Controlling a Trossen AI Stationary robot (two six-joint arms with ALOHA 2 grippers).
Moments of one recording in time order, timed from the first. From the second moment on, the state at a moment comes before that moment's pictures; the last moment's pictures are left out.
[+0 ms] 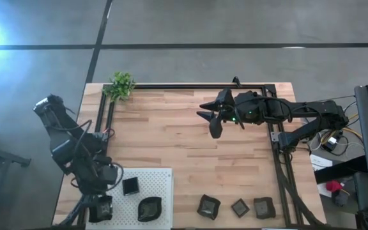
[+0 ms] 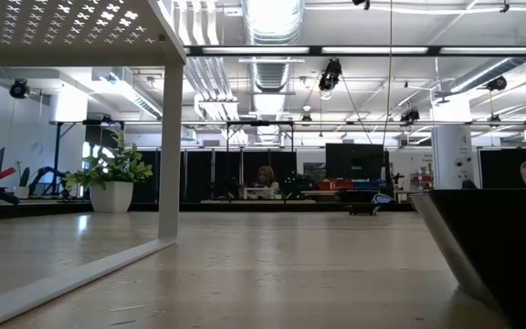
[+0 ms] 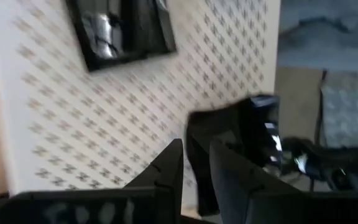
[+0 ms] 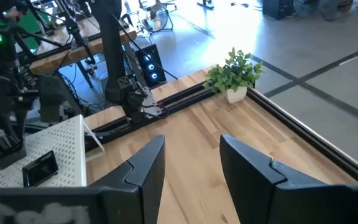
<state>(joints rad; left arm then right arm) -0.89 1.15 1.29 -1.19 0.14 -0.96 0.05 1.33 1.38 -0.39 0.32 0.39</state>
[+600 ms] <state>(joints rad) -0.89 1.12 1.33 -1.21 -0.67 -0.96 -0.06 1.33 1.38 -0.99 0.45 0.89</state>
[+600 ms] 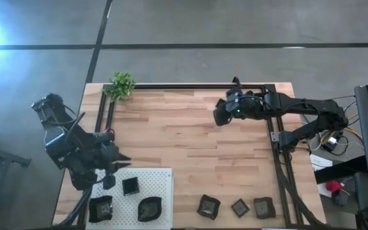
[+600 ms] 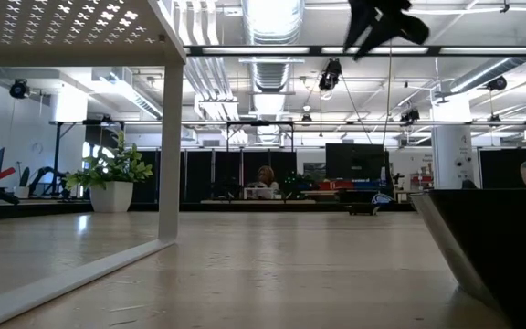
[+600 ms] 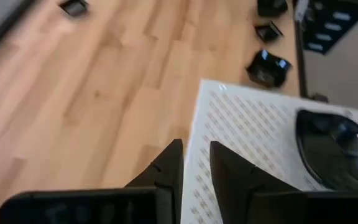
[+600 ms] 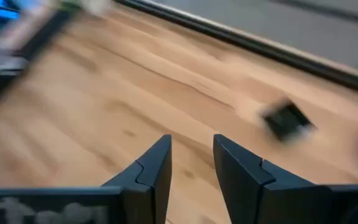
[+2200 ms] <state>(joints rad) -0.87 1.12 1.32 -1.17 -1.00 -1.02 -0.85 1.51 0.84 -0.69 0.24 0.56</state>
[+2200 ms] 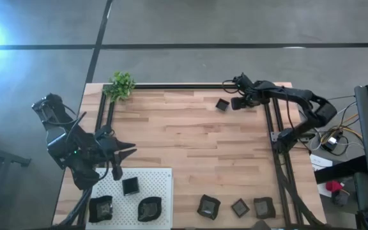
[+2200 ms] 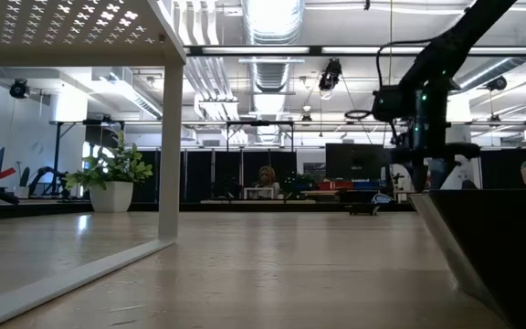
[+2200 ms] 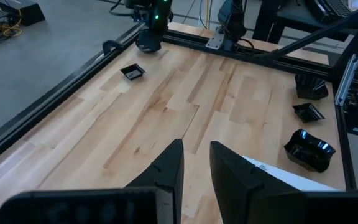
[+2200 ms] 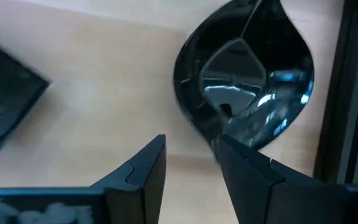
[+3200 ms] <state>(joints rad) -0.87 1.12 1.32 -1.17 -0.99 -1.04 -0.82 1.49 0.87 -0.75 0.35 0.42</state>
